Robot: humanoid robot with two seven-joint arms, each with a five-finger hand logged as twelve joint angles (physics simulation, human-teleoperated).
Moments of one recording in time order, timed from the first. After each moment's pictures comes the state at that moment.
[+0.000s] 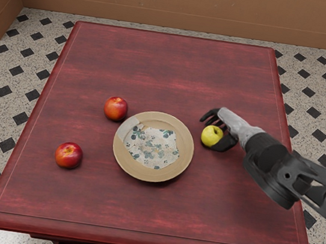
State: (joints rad) left arm 0.00 0.00 0.41 -0.15 -0.04 -0.04 0.12; right arm 0.77 -0.49 0.39 1.54 -1.25 -0.19 -0.61
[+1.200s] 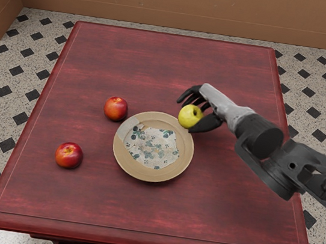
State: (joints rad) left arm 0.00 0.00 0.41 -0.15 -0.04 -0.04 0.12; right arm 0.80 -0.47 0.50 1.69 -1.22 -0.17 -0.61
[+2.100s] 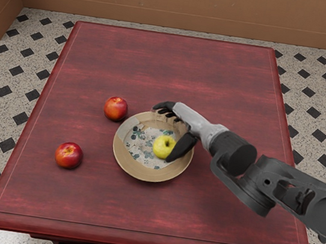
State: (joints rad) left arm 0.00 0.00 0.41 -0.15 -0.04 -0.04 0.12; right arm 0.76 -0.38 0.44 1.70 -1.23 -0.19 -0.61
